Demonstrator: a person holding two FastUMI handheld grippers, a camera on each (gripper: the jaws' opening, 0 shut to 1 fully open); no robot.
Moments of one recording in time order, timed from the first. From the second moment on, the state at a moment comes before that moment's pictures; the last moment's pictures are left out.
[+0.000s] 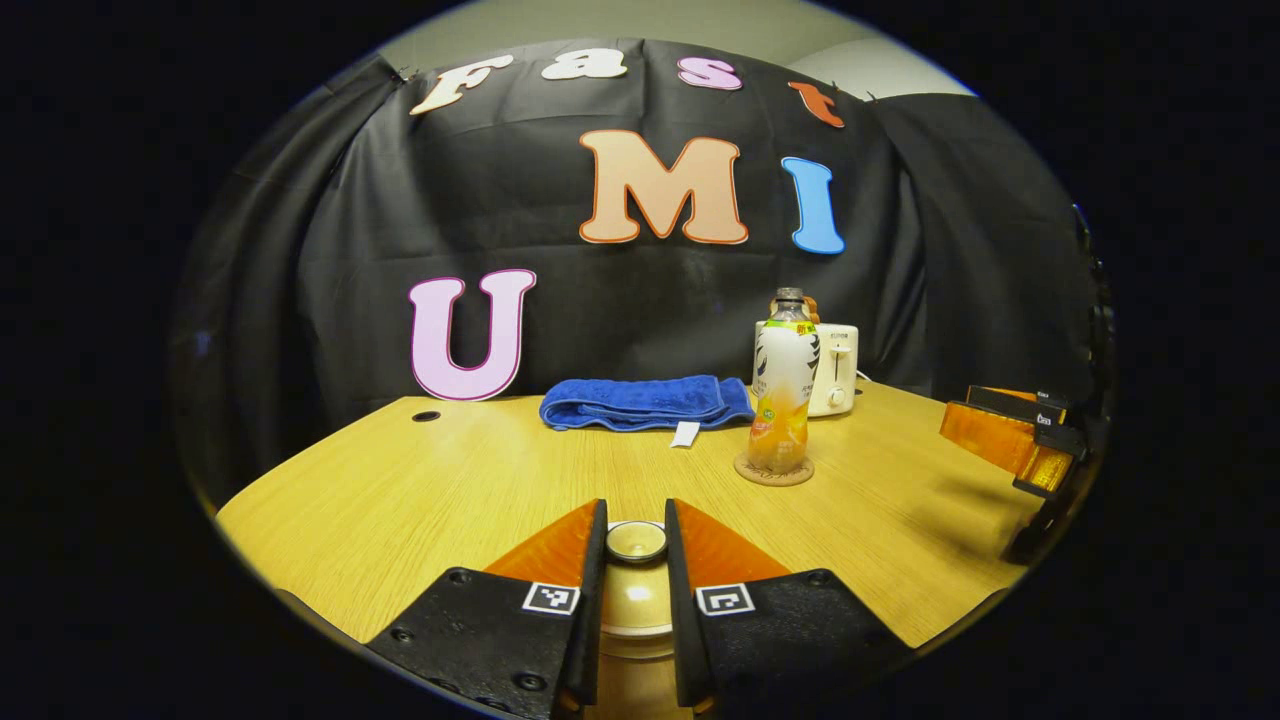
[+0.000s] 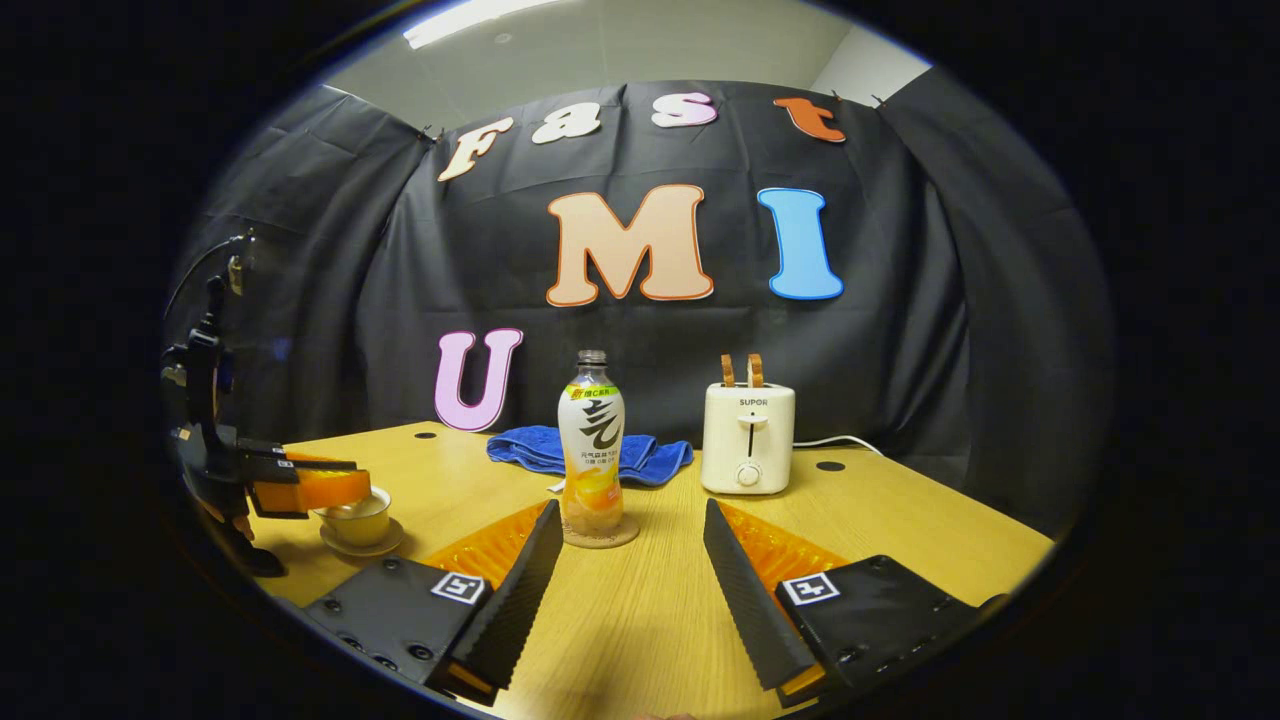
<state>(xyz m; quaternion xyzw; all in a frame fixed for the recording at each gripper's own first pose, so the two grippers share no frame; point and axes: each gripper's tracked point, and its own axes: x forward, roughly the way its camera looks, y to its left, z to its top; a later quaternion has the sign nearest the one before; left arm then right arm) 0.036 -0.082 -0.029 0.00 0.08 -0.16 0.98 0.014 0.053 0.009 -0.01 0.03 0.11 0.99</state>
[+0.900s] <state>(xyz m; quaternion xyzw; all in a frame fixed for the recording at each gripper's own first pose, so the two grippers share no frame) -0.020 -0.071 0.006 -0.01 0.01 -0.10 0.99 -0.031 0.059 0.007 0.01 0.03 0.10 0.99</state>
